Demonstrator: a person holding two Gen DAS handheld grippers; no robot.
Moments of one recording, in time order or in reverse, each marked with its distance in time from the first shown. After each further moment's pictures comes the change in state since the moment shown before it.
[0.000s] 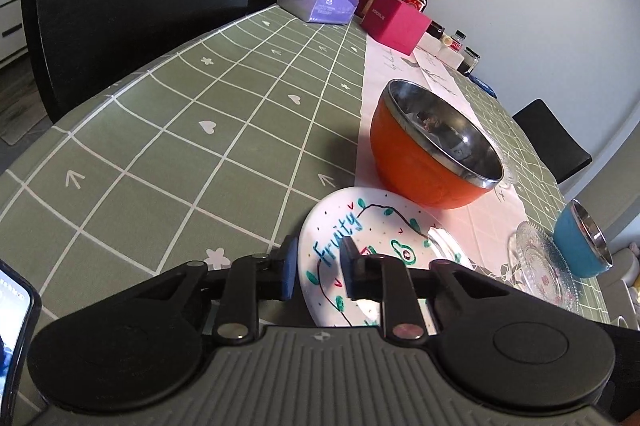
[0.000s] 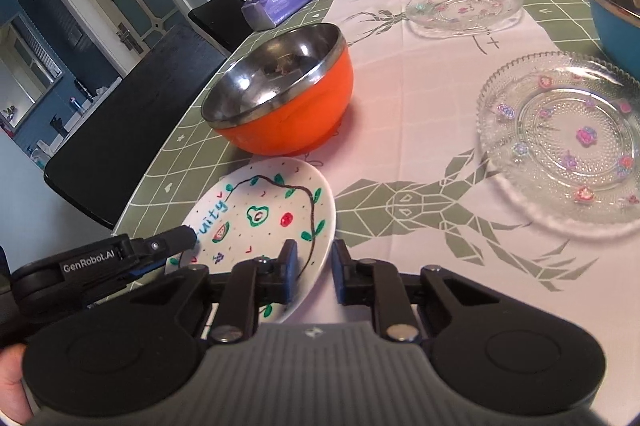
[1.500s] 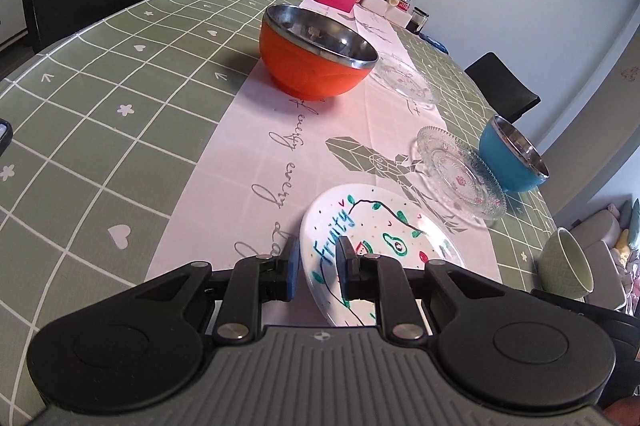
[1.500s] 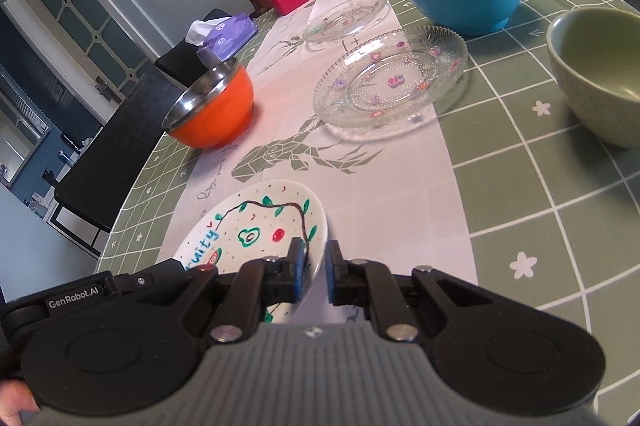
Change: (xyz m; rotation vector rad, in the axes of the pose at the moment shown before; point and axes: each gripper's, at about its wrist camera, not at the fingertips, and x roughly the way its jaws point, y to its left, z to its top) left arm -0.055 -0.082 -0.084 0.044 0.060 -0.063; right arm -0.111 -0.078 -0.071 0.153 -0.089 -0.023
